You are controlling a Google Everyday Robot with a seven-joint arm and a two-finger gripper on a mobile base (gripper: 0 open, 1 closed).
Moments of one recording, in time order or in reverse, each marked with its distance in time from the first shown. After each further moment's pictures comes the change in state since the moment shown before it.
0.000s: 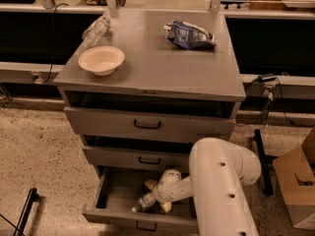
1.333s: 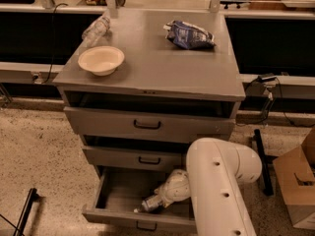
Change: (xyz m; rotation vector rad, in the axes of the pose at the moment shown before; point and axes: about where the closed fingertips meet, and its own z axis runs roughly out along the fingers) arm 0.016 0.015 0.004 -0.014 -0.026 0.063
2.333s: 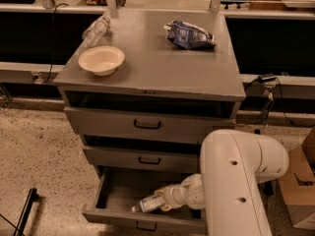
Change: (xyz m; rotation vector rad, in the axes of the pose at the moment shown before) arm -0.039 0.004 -0.085 0.211 -0.238 0.037
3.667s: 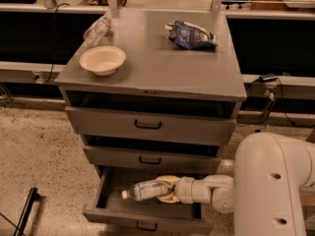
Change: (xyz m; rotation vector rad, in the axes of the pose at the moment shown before) arm -0.064 -0.067 -0.131 0.417 -0.366 -0.025
